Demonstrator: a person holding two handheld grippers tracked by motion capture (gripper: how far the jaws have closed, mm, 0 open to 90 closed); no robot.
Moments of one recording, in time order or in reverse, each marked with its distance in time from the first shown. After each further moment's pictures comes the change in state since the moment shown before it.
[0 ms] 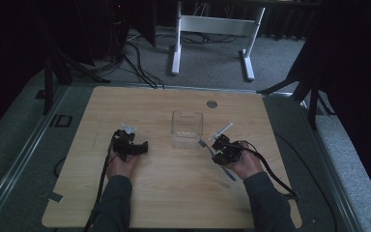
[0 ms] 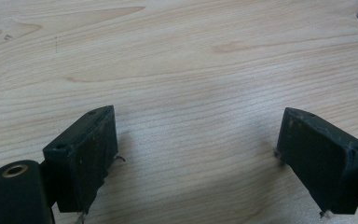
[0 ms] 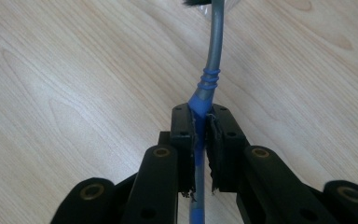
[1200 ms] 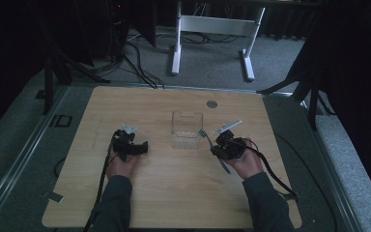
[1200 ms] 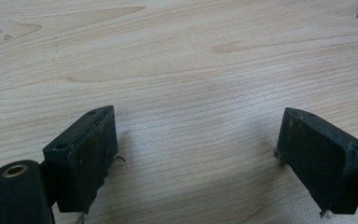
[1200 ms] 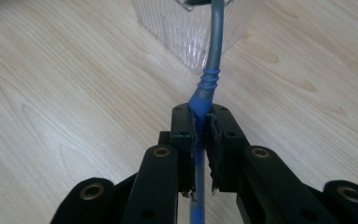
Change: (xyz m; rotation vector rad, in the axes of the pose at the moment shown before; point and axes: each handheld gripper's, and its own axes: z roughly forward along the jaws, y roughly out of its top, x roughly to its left) left arm 0.000 0.000 0.000 0.001 0.000 0.001; right arm -0.003 0.001 -0.017 -0.197 -0.016 0.042
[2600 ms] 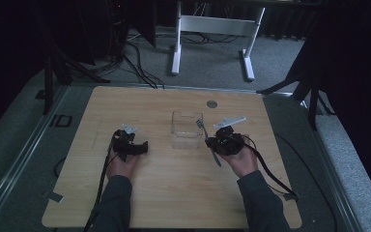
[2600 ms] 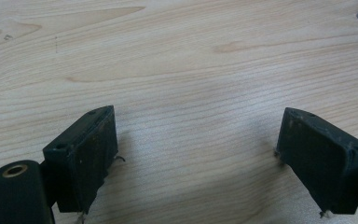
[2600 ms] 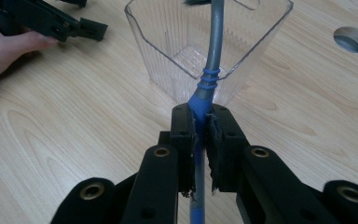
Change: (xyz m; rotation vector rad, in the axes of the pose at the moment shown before) left arm 0.000 0.000 0.000 -0.001 0.000 -0.001; right arm 0.004 0.012 -0.009 -0.171 0.024 0.054
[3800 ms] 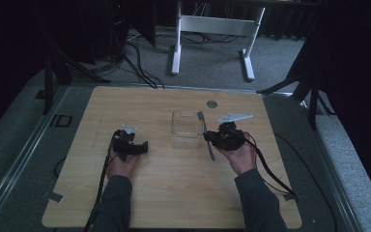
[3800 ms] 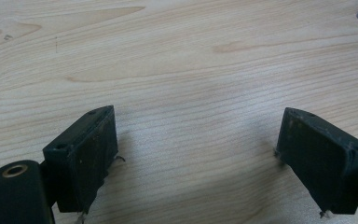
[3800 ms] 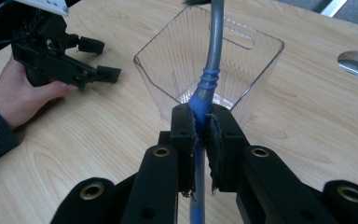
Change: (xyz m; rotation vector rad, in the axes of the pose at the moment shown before) left arm 0.000 0.000 0.000 0.002 0.000 0.003; right arm -0.009 0.006 -0.002 -0.137 0.060 0.082
